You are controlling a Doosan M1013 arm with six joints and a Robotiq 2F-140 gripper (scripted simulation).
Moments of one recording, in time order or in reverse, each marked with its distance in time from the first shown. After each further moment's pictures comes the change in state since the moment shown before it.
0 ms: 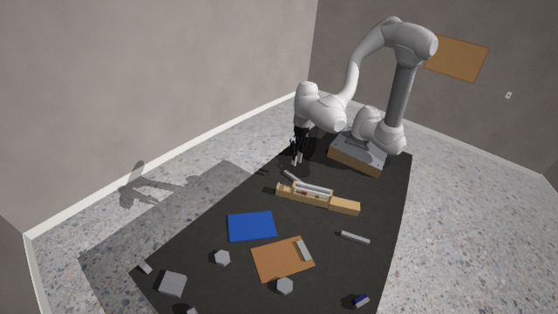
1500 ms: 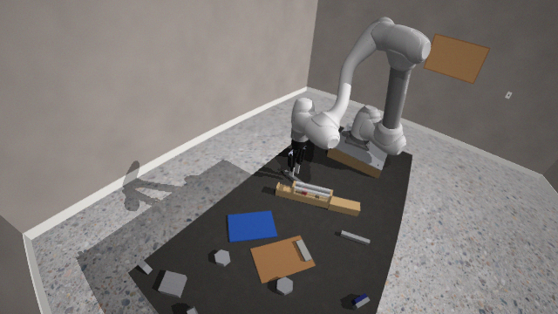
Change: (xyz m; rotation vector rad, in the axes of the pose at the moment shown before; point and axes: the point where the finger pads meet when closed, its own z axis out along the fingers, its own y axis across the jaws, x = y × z) arm 0.005 0.002 0.081 -0.006 -0.002 0.009
